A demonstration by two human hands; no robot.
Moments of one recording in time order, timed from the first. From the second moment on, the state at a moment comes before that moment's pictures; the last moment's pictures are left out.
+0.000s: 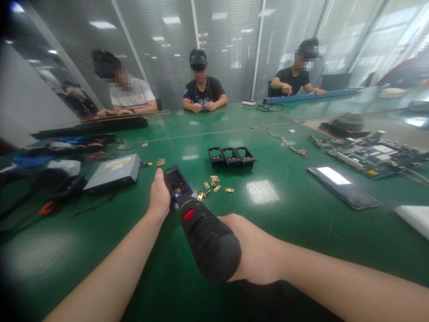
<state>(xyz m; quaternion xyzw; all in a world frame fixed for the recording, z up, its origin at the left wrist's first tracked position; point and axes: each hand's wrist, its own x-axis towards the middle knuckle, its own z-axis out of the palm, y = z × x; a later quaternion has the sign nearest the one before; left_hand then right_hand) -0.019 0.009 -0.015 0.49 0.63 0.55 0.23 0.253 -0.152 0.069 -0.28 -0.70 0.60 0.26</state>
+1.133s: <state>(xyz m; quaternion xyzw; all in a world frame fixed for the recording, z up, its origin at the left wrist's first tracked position) -0.018 0.009 -0.014 0.47 0.62 0.57 0.25 0.251 -0.154 0.067 -0.30 -0.68 0.62 0.25</state>
